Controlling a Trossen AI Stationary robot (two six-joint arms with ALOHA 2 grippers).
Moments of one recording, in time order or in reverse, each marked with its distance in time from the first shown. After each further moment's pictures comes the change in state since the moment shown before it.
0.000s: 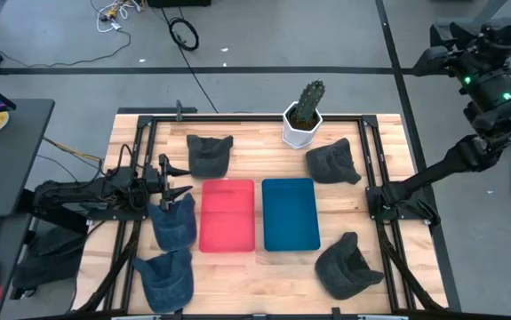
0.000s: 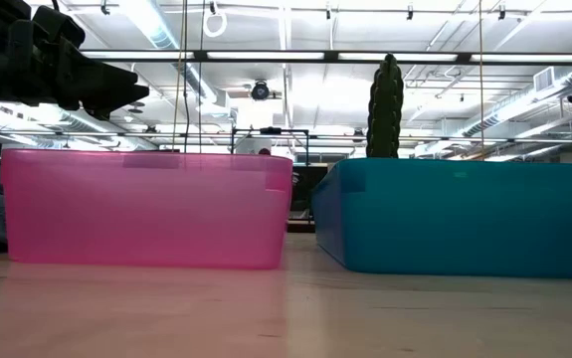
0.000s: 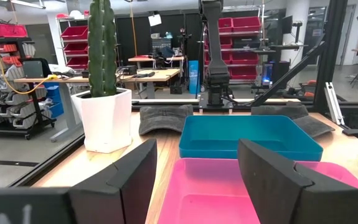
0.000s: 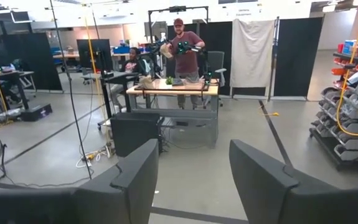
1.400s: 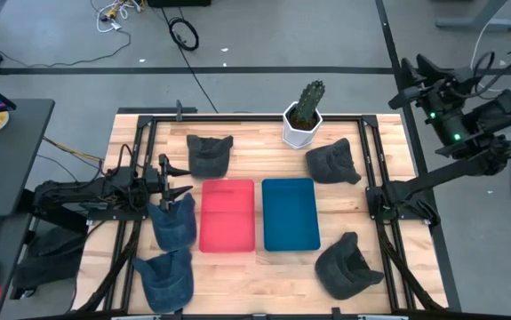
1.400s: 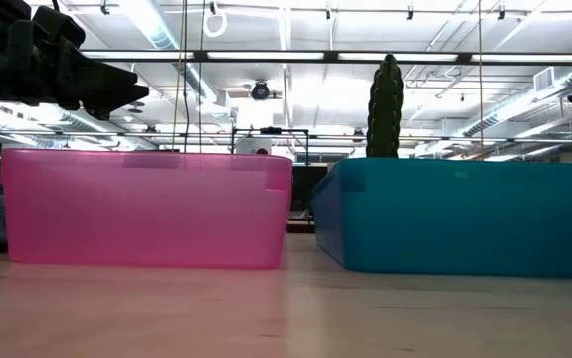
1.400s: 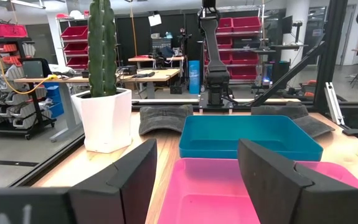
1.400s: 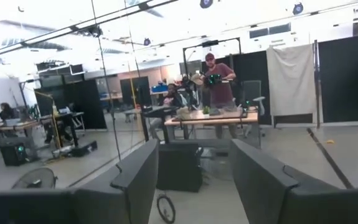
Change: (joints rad) left arm 0.000 0.000 0.000 0.000 0.000 0.000; right arm -0.039 -0.334 -0.623 0.017 -0.264 0.386
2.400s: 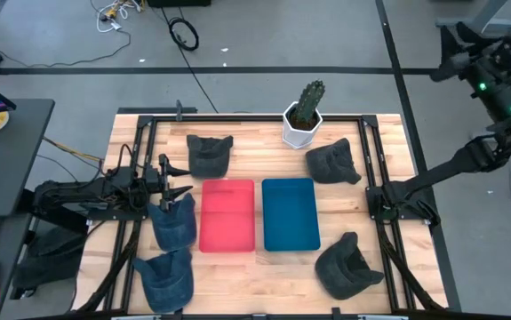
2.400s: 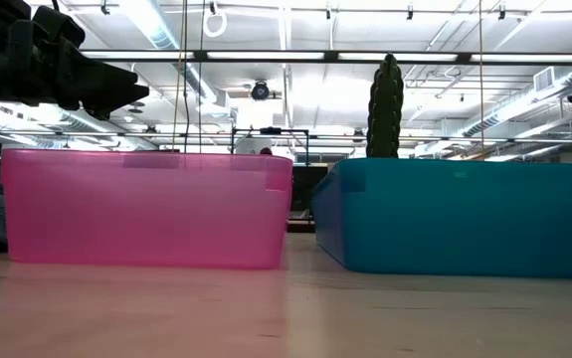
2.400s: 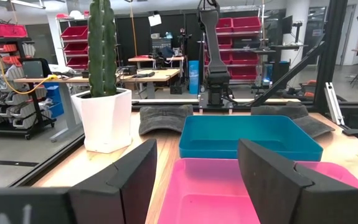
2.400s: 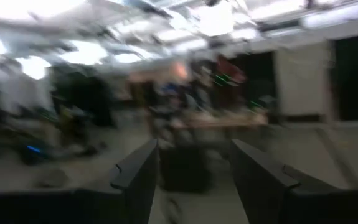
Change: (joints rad) left arm 0.000 0.000 0.000 0.000 0.000 0.000; right arm 0.043 0.164 0.546 -0.422 0.065 0.016
